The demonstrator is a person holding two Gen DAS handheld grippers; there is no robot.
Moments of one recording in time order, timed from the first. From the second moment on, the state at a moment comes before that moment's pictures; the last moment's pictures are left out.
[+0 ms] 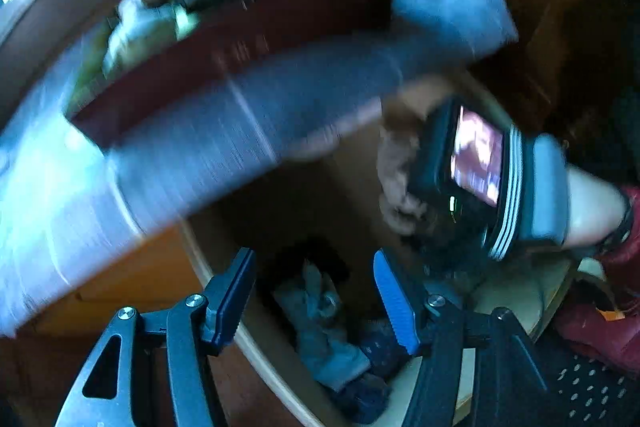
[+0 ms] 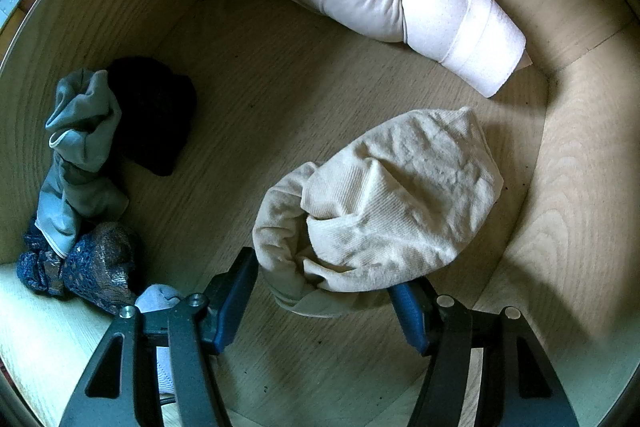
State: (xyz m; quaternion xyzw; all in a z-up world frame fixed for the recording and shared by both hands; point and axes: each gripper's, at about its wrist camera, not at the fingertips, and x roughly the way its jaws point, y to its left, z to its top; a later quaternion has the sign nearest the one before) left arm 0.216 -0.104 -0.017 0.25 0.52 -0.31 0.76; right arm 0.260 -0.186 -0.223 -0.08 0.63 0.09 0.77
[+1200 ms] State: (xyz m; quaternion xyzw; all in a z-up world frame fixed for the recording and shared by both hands) left arm 0.181 -0.118 -0.120 0.33 0.55 -0.22 0.73; right arm 0.256 -0.206 -0.212 -0.10 0.63 0.05 0.77
